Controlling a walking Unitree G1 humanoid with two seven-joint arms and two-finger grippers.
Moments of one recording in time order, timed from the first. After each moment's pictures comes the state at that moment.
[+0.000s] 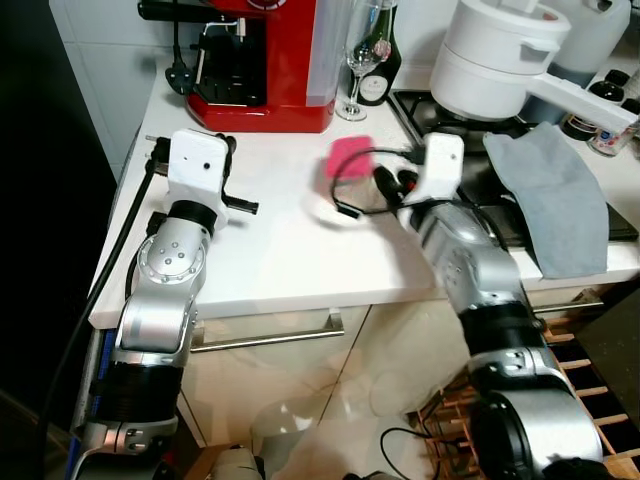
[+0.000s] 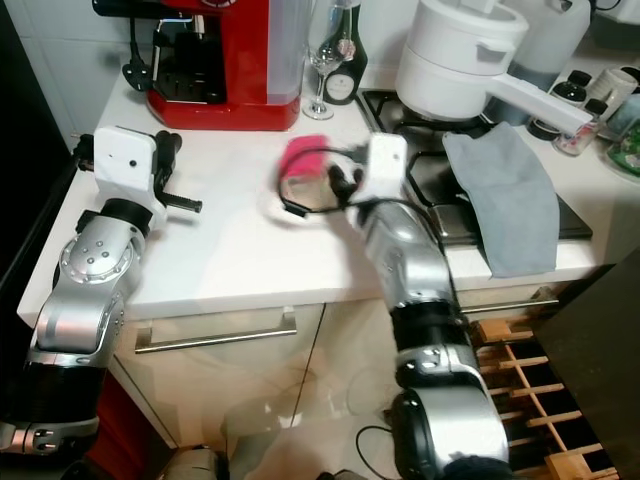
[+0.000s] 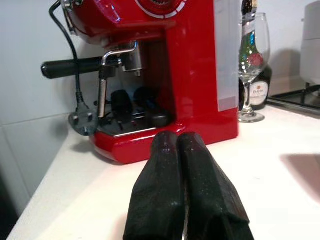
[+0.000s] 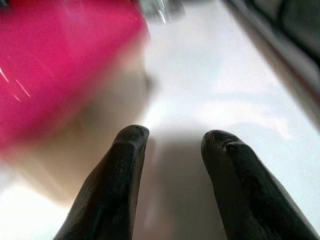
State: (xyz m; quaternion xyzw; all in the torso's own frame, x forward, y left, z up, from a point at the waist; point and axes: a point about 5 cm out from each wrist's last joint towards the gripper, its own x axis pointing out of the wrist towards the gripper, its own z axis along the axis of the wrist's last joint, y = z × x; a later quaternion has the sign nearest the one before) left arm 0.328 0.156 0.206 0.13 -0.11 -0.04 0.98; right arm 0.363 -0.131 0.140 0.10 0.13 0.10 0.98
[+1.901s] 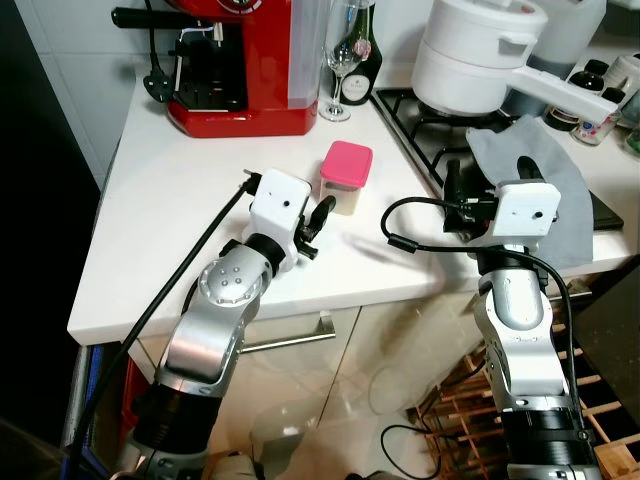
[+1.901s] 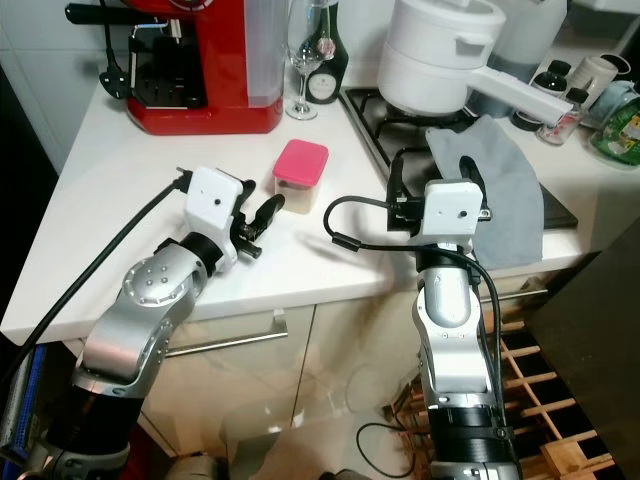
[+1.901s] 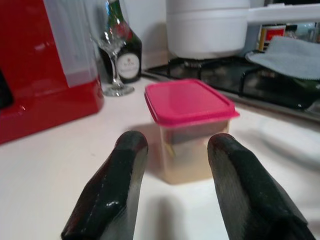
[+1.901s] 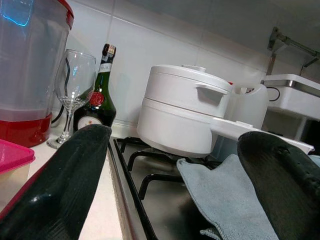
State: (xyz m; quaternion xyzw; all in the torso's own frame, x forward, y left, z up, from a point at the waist) left arm 0.305 0.087 0.185 0.08 -0.03 -0.22 0.97; right arm 0.300 -0.165 0.174 -0.07 -0.19 -0.04 0.98
